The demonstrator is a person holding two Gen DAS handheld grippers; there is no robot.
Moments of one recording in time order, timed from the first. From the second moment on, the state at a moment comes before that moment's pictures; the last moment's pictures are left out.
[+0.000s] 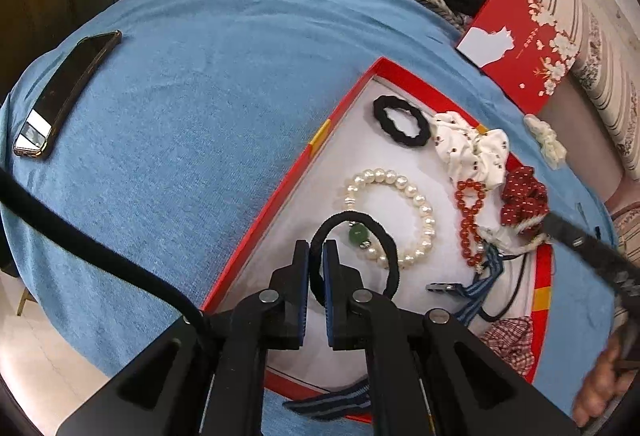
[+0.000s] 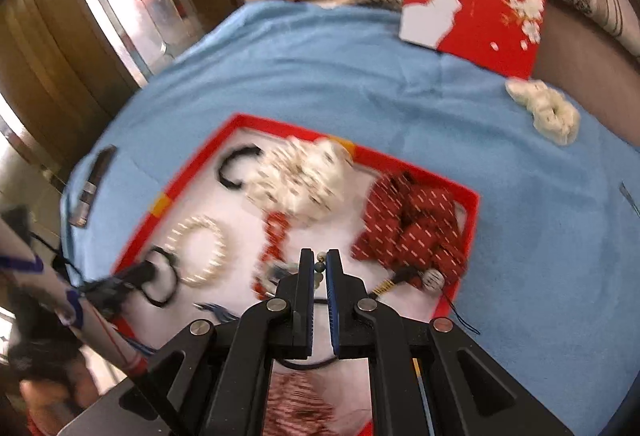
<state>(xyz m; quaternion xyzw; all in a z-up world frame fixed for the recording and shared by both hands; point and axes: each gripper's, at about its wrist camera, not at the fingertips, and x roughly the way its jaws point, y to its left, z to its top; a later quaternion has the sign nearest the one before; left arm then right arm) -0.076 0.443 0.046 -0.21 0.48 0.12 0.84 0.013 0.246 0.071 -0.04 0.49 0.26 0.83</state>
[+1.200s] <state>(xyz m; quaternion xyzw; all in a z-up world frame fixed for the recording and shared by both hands) -0.226 0.318 0.186 -0.02 0.21 0.28 0.94 -0.130 0.124 0.095 -0.06 0.40 0.18 0.90</state>
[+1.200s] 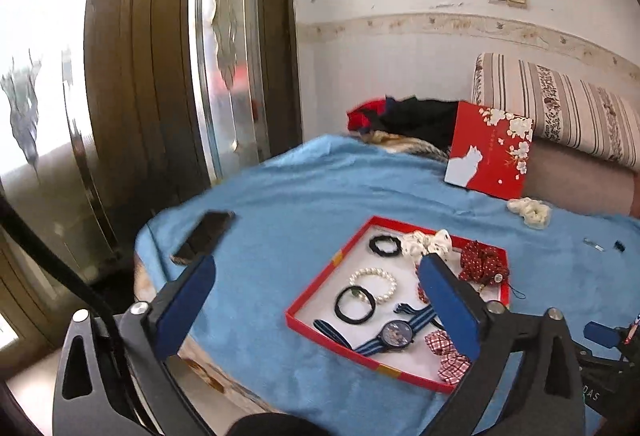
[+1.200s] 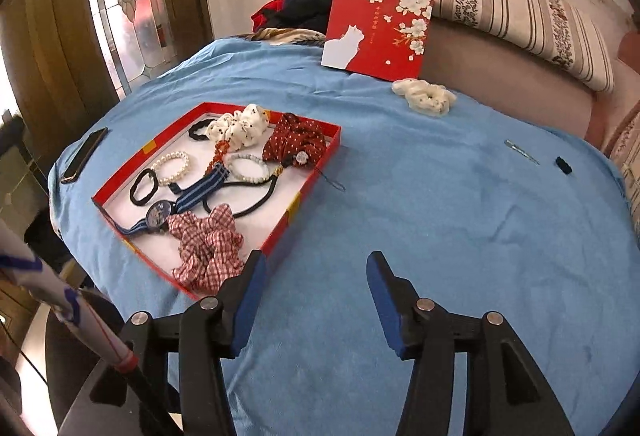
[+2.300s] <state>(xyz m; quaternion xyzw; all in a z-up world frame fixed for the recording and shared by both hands) -0.185 0.273 0.115 -0.08 0.44 0.18 0.88 -0.129 0.096 0.063 -0.04 0.44 0.13 0.89</state>
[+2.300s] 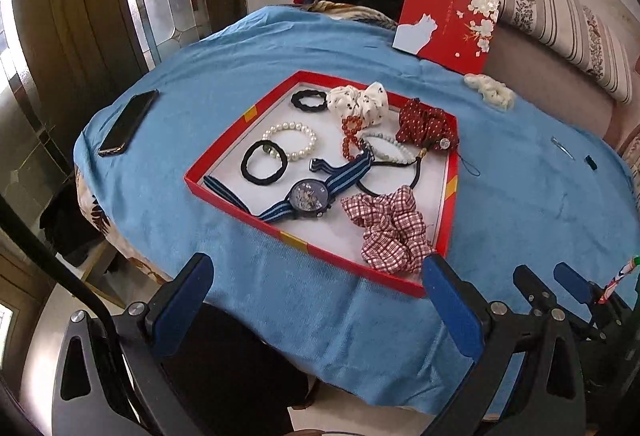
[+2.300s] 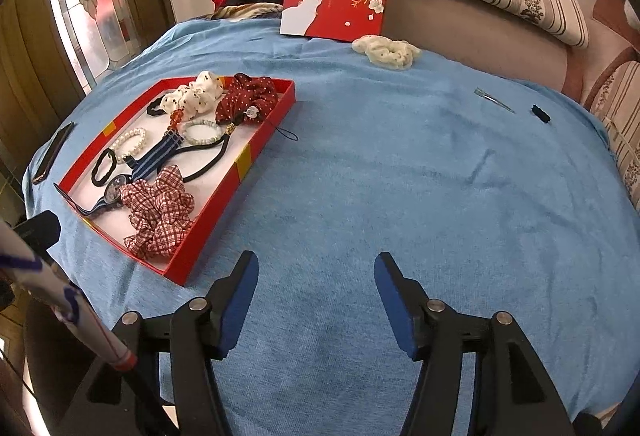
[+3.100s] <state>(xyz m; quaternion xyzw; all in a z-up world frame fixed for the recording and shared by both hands) -0.176 0.280 0.091 -0.08 0.47 0.19 0.86 -0.126 0.106 0.052 -0.06 0.45 0.12 0.88</state>
